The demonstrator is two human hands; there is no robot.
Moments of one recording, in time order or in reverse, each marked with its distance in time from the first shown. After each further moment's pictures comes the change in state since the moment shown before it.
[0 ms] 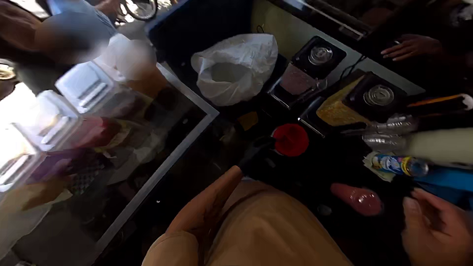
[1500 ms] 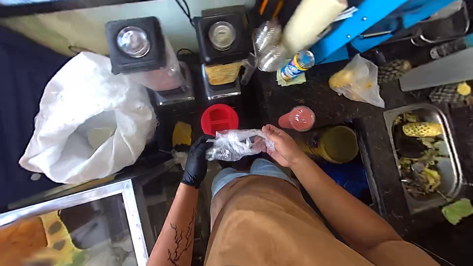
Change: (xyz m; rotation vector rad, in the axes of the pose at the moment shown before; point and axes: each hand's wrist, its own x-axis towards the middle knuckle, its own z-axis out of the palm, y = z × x) left_hand 0.053 0.000 0.036 0.144 -0.403 -0.111; right_hand -0.007 0.004 0.132 1.226 0.109 0.827
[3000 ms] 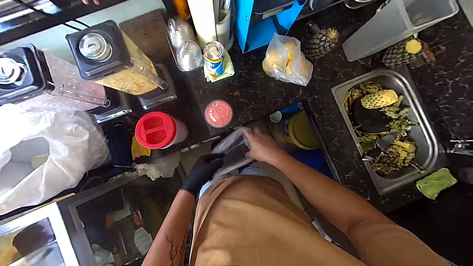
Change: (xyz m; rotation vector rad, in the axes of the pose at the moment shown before) left_hand -0.035 -0.073 0.245 0.953 -0.329 -0.362; right_hand -0.050 0.014 -0.227 -1.362 0.029 0.234
